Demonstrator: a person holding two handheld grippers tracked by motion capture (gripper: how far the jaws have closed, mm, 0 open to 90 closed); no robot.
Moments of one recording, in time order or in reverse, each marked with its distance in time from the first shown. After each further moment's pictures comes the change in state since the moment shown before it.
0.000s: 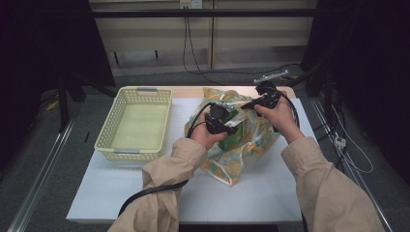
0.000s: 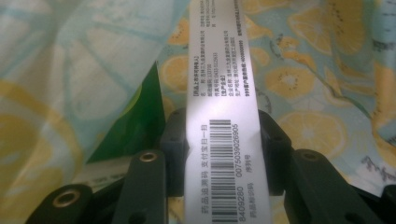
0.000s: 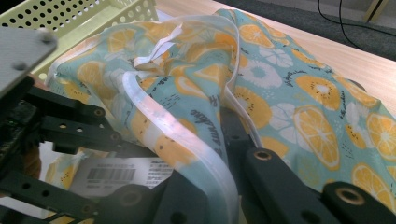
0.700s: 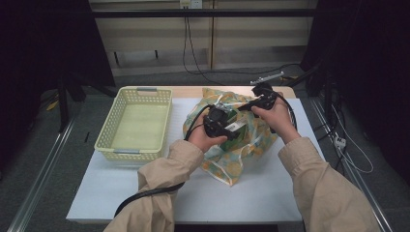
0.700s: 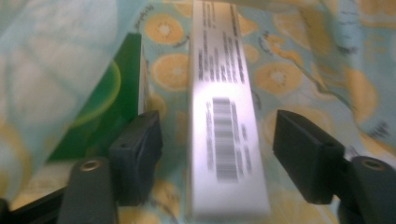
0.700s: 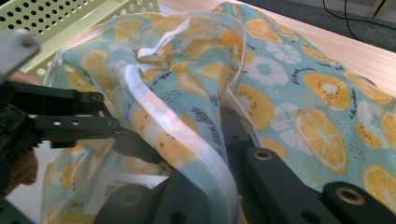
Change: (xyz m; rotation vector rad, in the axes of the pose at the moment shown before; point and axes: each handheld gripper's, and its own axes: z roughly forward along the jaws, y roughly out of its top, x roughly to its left) left arm -0.001 -0.013 -0.013 -0.010 -0.051 0.016; right arm 0.004 -0.001 0.010 0.021 0.009 -0.001
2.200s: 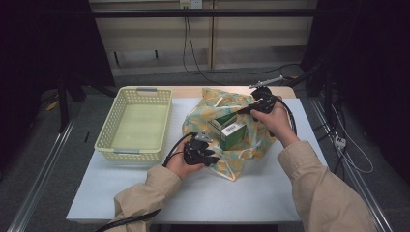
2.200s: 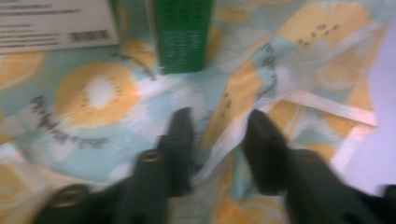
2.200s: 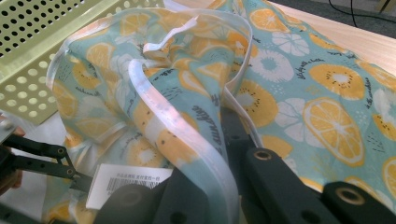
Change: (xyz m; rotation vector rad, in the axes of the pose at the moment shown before) left arm 0.000 -0.091 -0.010 0.067 -0.038 0.053; right arm 0.002 -0.010 0.003 -0.003 0.013 0.008
